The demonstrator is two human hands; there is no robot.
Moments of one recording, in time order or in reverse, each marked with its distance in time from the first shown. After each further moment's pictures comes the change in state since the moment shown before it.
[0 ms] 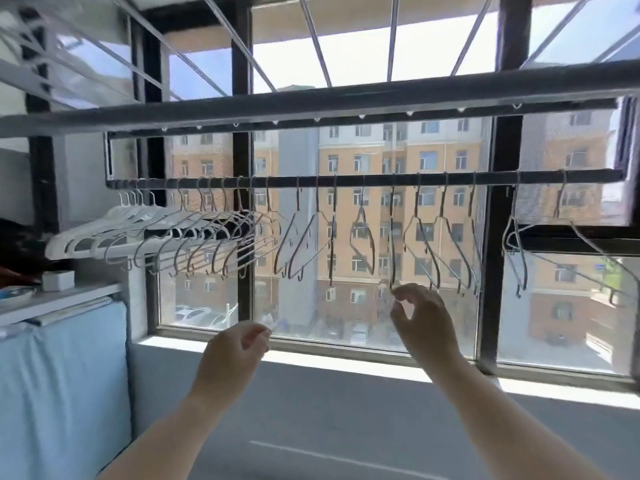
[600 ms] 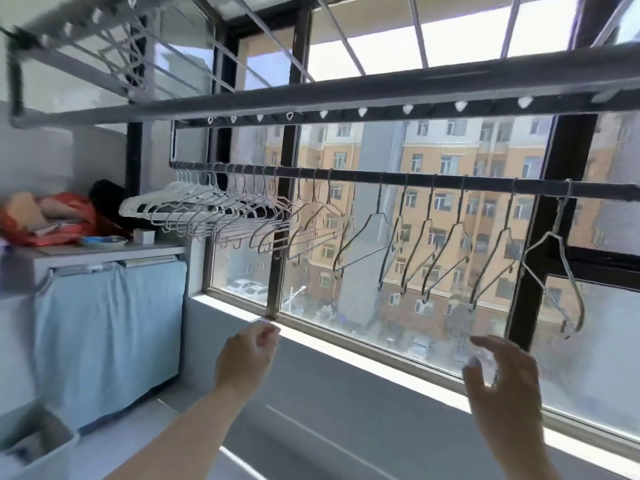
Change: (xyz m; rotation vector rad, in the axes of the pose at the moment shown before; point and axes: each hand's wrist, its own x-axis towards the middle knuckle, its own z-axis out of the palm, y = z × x) left_hand -0.071 0.108 0.148 0.083 0.303 -0.230; right_hand -0.025 0.188 -0.141 0.060 0.138 -0.133
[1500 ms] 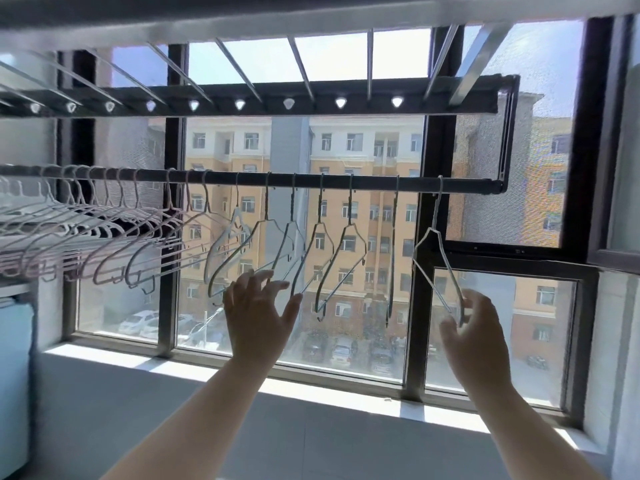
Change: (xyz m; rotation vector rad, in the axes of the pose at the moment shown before) left_hand 0.060 0.113 0.164 0.230 0.130 0.523; right_hand 0.092 0.110 -0.013 -0.092 0.117 0.279
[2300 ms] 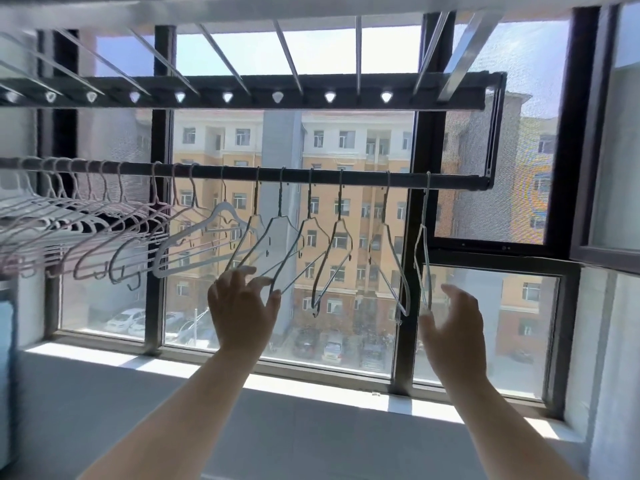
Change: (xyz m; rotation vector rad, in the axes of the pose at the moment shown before) left_hand 0.004 -0.002 0.013 -0.002 0.094 -0.048; right_hand -0.003 -0.003 0.003 -0.012 -0.028 0.009
